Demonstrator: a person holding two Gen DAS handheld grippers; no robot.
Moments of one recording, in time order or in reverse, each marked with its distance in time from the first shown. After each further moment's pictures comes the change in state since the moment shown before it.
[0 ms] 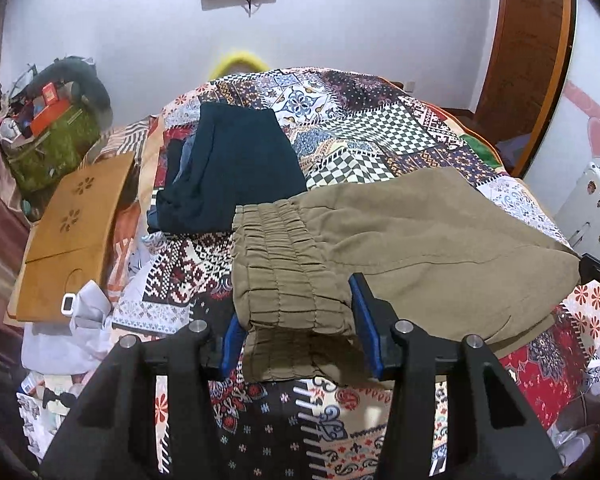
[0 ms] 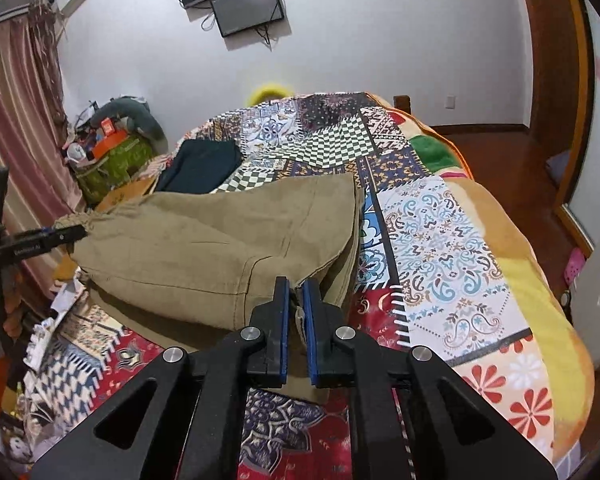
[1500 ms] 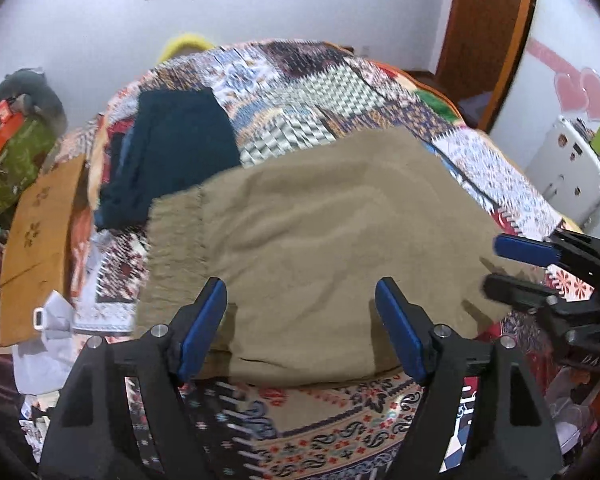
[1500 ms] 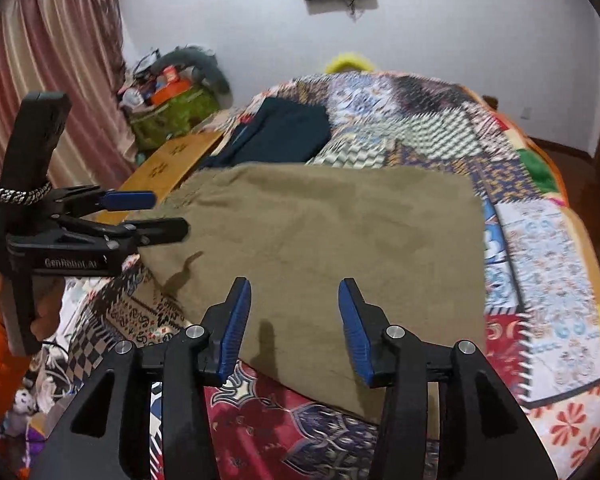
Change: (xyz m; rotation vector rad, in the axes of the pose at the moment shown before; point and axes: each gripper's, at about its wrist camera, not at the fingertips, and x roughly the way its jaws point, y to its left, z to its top) left arm 0.026 -0.057 -0.007 0.129 0.114 -0.112; right arm 0.064 0.097 0.004 -0.179 0.126 0.170
